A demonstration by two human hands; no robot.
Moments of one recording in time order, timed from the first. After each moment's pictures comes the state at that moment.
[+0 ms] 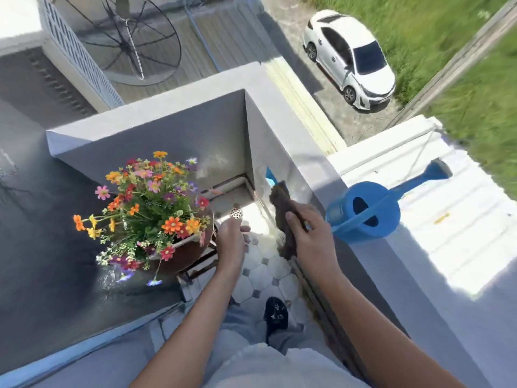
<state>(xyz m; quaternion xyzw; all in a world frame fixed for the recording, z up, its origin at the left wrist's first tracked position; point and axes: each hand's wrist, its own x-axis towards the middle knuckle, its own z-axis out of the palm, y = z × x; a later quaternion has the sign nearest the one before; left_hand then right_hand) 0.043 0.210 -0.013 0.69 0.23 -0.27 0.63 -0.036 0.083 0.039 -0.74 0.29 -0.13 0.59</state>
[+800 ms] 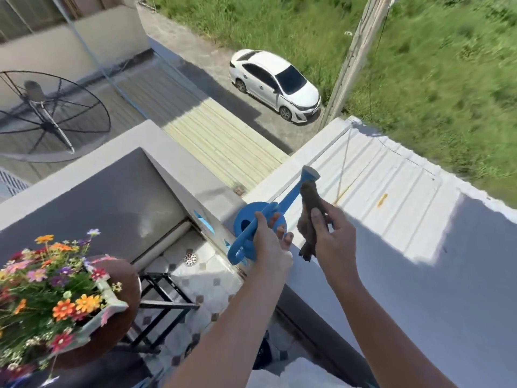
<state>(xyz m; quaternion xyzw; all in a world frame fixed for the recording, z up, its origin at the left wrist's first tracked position) -0.072 -0.055 0.073 0.40 0.34 -0.39 0.76 -0.161 -0.095 0.109 -0.64 0.41 -0.33 0.55</state>
